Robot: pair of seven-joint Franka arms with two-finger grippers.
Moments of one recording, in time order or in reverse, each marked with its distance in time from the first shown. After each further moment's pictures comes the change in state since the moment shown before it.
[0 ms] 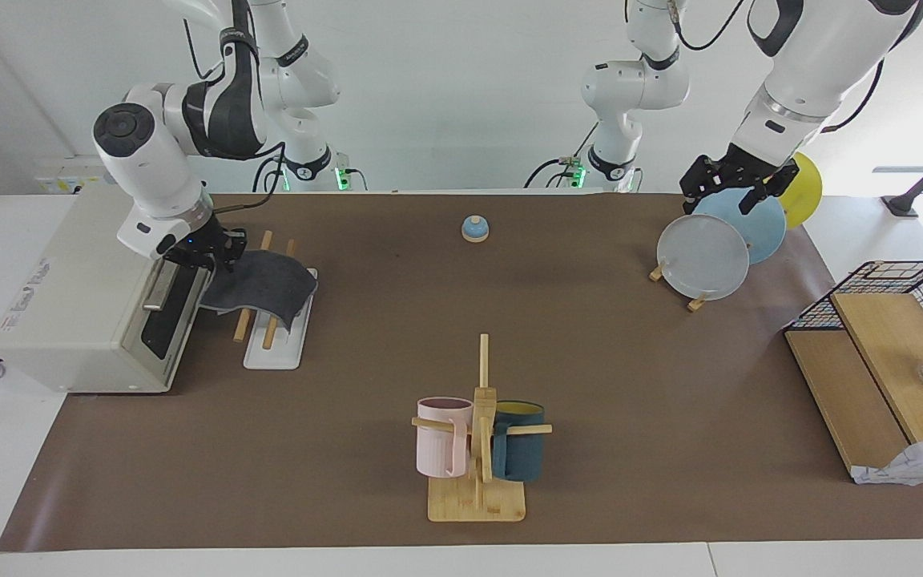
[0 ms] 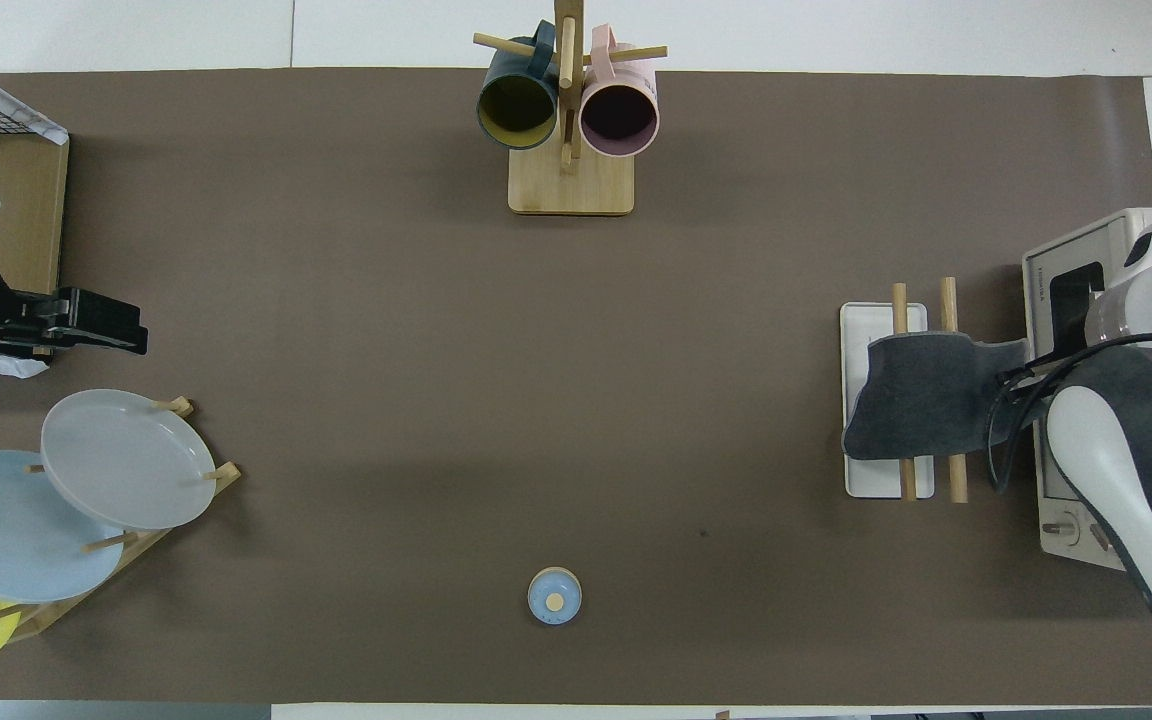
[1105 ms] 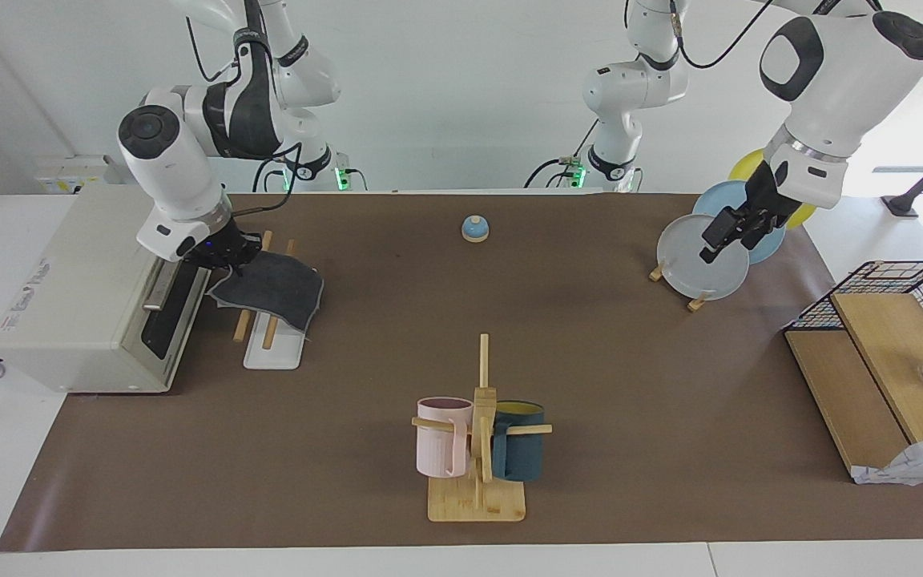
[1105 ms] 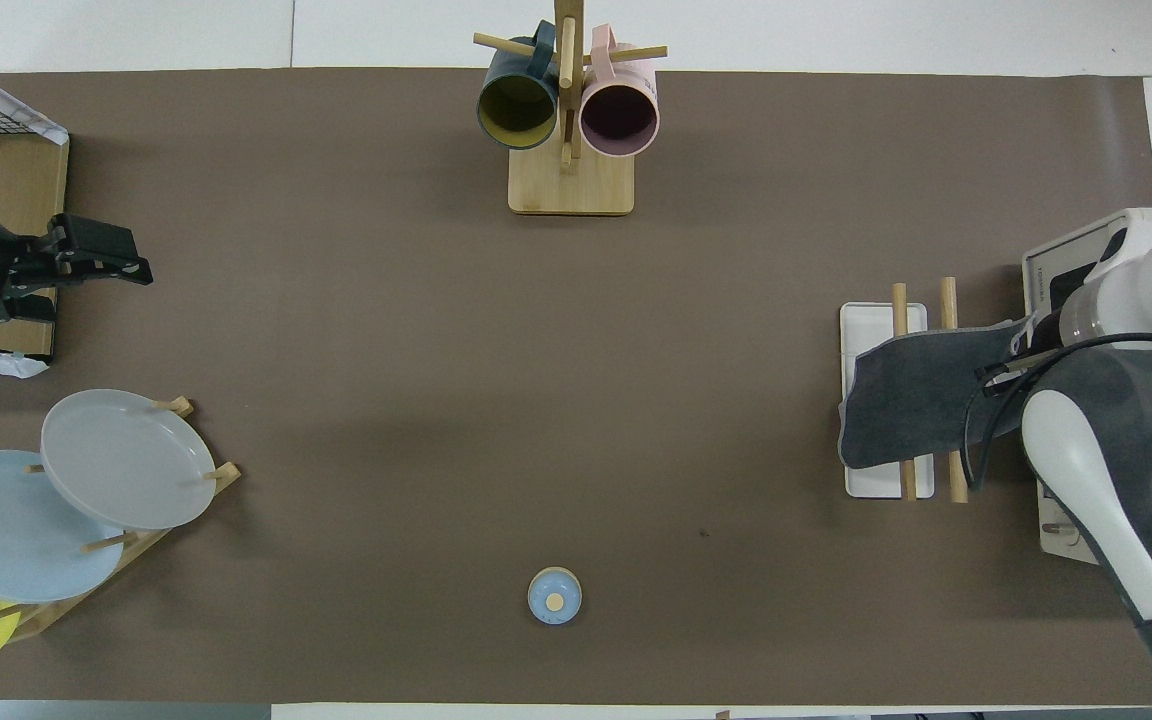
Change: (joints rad) left arm 0.187 0.030 -0.135 -0.038 -0.067 0.161 -0.178; right arm 0.031 0.003 -0.004 0.008 0.000 0.000 0.035
